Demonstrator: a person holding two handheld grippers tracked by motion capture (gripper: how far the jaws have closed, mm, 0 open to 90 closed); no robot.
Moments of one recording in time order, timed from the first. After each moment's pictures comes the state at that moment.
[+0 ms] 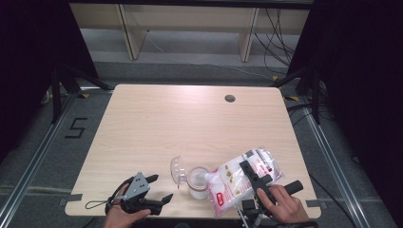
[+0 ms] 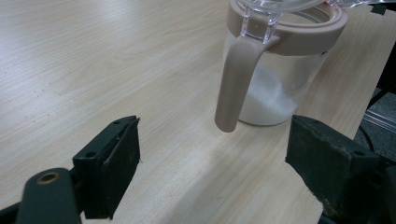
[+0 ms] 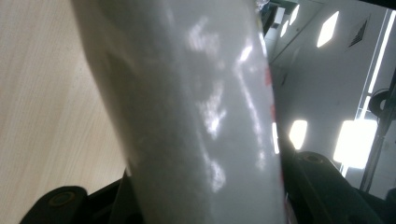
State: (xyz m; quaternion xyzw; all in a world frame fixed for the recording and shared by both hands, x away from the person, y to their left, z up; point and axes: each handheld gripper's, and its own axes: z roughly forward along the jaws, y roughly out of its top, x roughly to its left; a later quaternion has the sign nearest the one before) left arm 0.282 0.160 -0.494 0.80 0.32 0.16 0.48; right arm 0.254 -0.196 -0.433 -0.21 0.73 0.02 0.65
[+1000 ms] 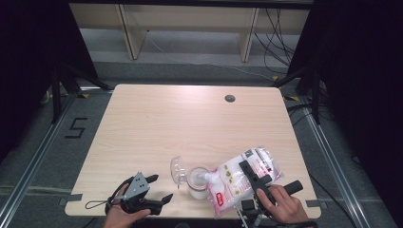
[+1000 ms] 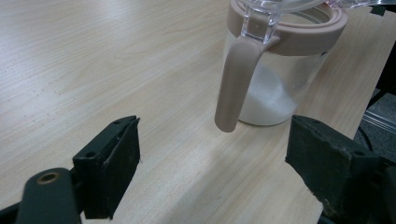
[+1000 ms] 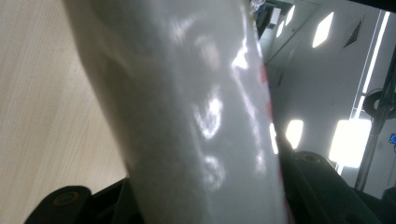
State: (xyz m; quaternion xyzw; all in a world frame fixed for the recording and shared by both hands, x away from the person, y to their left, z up) left arm 0.282 0.160 -0.494 0.80 0.32 0.15 0.49; right arm 0.254 -0.195 -0.434 -0.21 0.72 0.03 0.65
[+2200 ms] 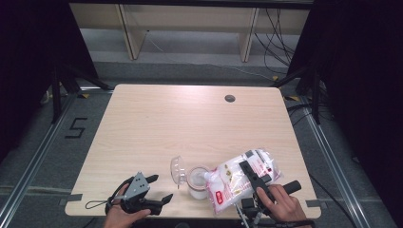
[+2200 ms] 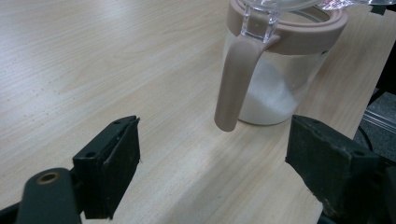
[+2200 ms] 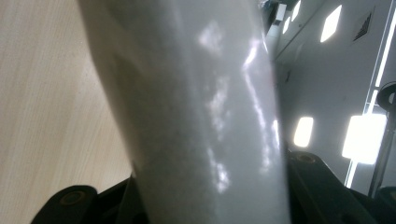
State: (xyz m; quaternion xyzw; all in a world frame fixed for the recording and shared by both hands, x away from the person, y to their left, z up) left arm 0.282 0.160 -0.495 0.80 0.32 0.15 0.49; right arm 0.261 -0.195 -0.439 -0.22 0.73 0.04 0.65
